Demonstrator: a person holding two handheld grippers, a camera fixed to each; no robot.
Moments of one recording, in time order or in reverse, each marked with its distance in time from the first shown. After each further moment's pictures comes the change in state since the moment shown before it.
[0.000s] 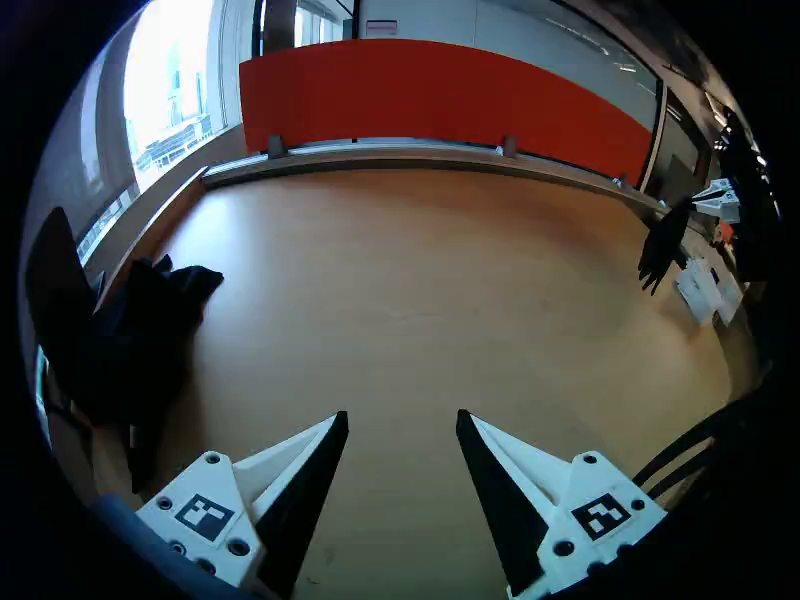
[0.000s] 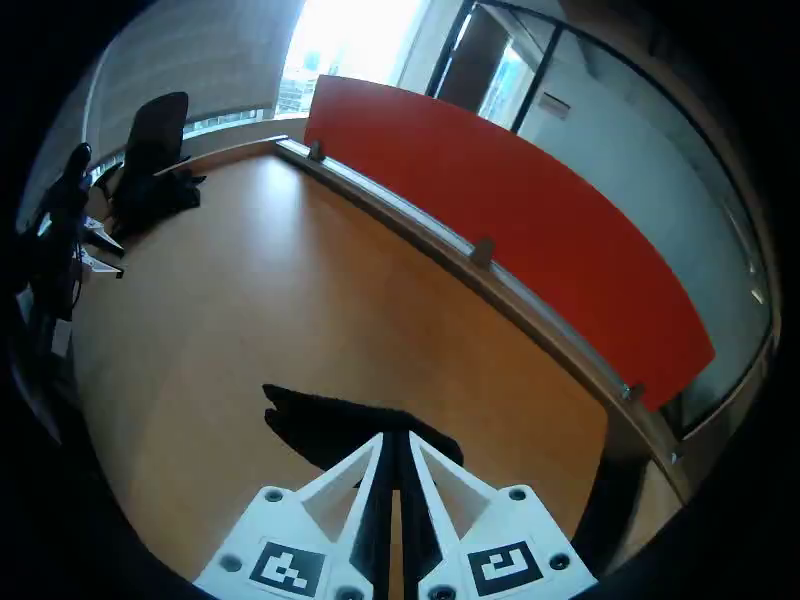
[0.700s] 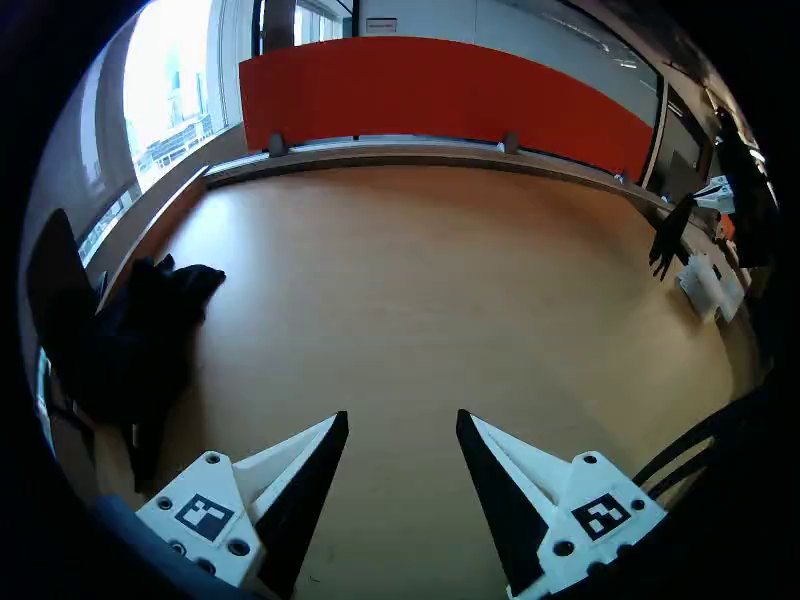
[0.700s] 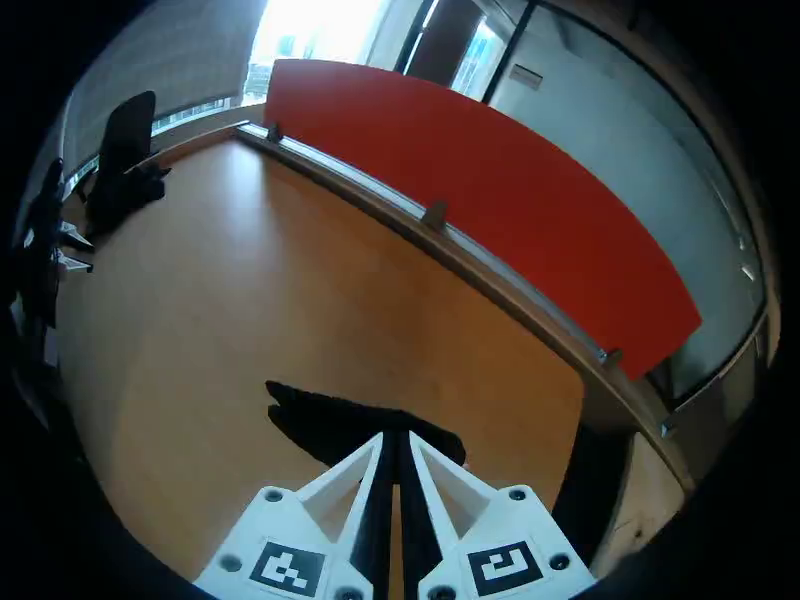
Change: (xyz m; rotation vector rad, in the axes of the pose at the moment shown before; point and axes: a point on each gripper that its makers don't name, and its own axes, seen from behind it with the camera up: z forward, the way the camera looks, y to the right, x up) left arm -0.002 -0.001 -0.001 0.012 -0.011 0.007; right arm -0.040 0.075 -0.005 -0.062 -0.084 0.054
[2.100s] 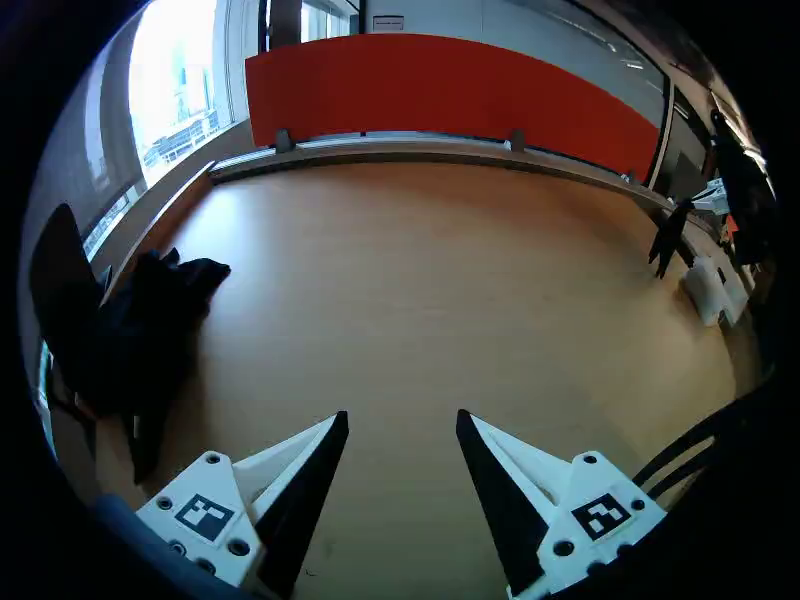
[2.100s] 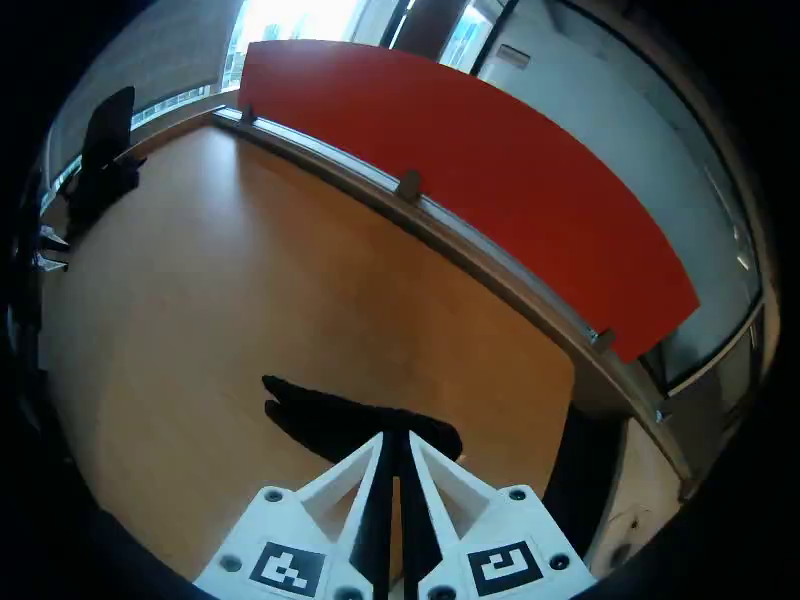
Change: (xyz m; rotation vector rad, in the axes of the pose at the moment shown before) left arm -0.004 0.001 -0.002 0.021 -0.010 -0.014; right arm -0.018 0.035 0.027 -0.036 -0.069 0.022
